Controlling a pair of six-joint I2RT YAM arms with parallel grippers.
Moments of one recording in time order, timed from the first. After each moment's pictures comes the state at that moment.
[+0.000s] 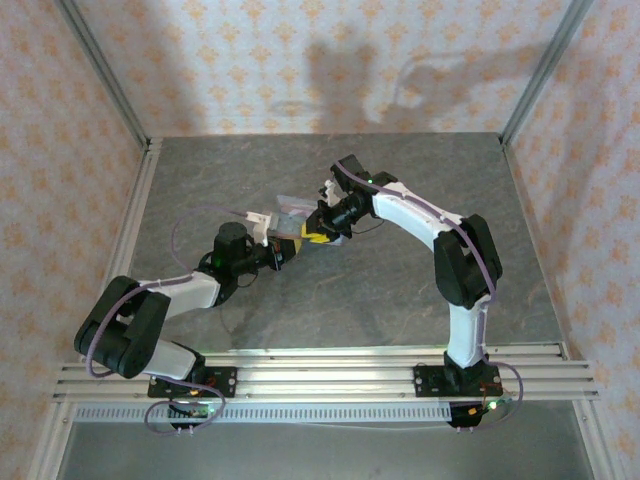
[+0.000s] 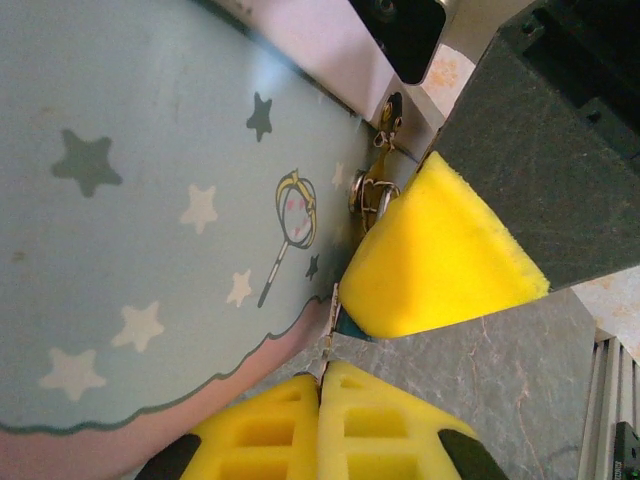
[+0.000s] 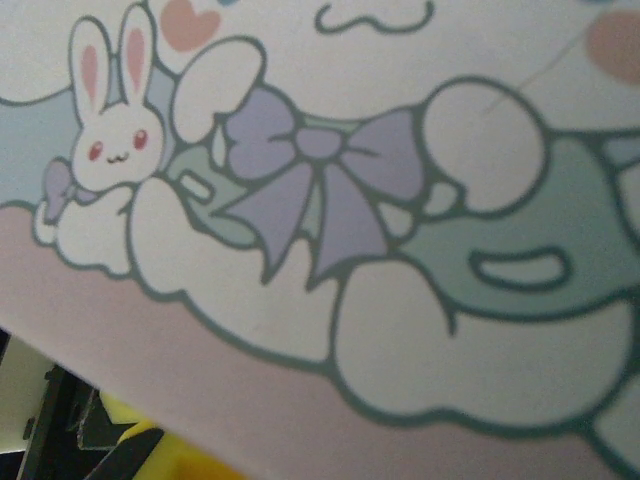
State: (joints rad) left arm -0.36 1.42 0.46 0.58 0.52 -0.48; right arm 0.57 1.95 1.57 -0.76 -0.73 0.68
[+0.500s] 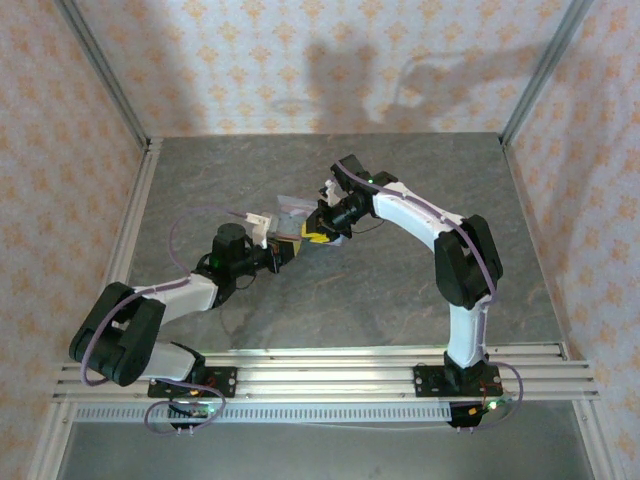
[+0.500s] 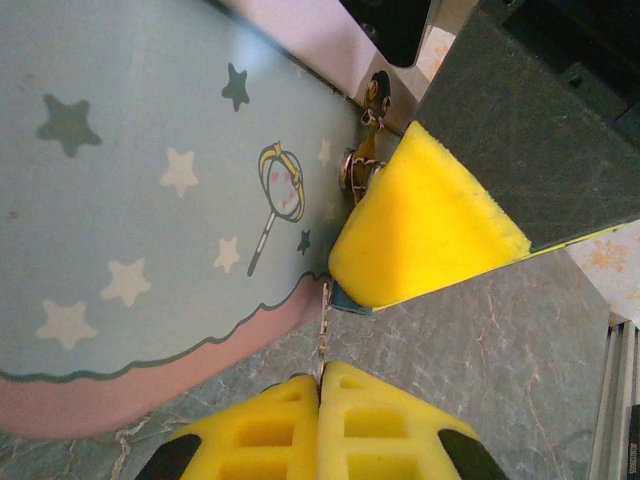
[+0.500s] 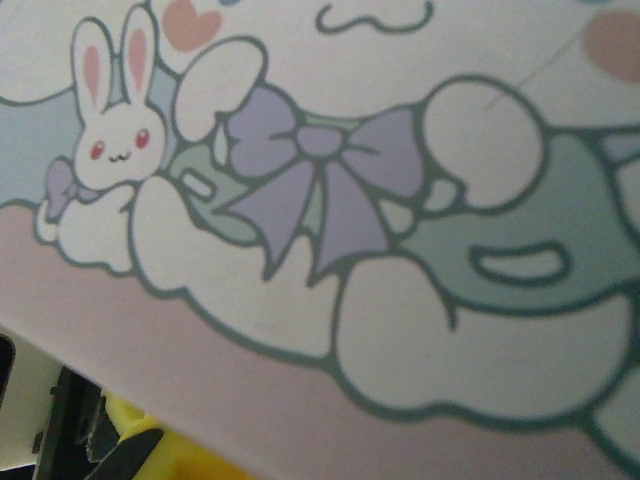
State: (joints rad) left arm -0.36 1.38 0.45 0.53 0.52 -0.43; right arm 0.57 1.94 1.57 -0.76 -0.73 0.71
